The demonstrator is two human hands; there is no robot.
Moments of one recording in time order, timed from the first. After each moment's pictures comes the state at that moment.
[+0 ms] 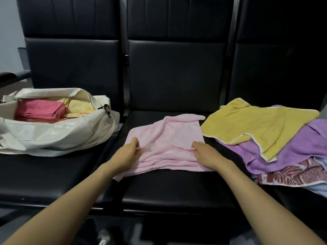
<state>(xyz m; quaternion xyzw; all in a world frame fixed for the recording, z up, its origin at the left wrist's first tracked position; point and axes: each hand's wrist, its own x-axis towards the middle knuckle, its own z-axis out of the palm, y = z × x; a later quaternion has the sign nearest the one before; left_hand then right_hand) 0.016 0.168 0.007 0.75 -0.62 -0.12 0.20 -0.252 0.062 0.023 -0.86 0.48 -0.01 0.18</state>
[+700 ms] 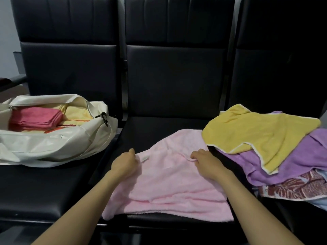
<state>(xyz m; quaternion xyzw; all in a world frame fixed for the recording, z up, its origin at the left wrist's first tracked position) 0.012 0.147 0.013 0.84 -0.53 -0.10 0.08 -0.252 0.046 0.012 -0.85 0.50 0.02 0.13</state>
